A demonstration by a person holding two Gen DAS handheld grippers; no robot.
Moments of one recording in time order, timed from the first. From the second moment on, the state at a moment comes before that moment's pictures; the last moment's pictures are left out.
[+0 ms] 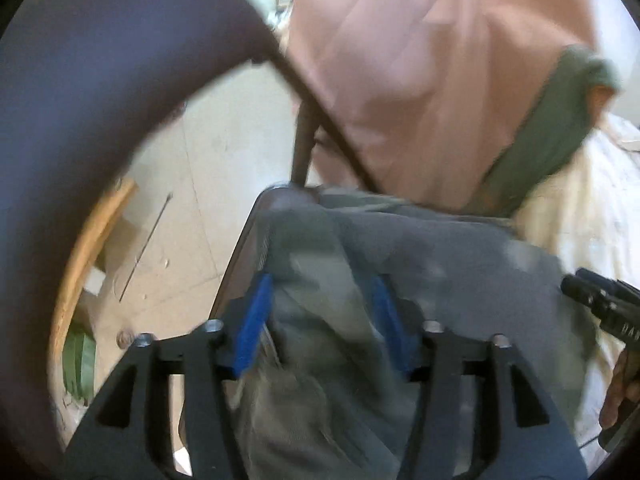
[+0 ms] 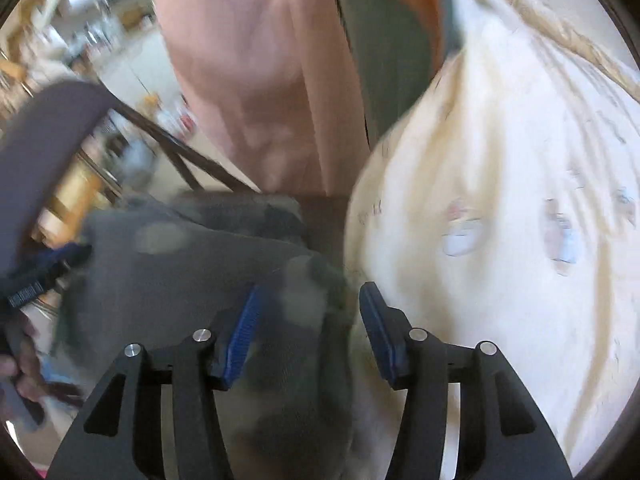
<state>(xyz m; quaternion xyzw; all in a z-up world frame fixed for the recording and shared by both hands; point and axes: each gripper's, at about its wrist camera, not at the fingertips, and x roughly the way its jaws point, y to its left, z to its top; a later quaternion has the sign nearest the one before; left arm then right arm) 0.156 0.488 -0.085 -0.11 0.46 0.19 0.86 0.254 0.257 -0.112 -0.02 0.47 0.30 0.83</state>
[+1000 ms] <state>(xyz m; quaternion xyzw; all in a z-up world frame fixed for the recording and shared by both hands) -0.018 0.203 0.121 -0.04 0.34 0.10 0.93 -0.001 0.029 0.050 0.04 0.32 0.21 0.92</state>
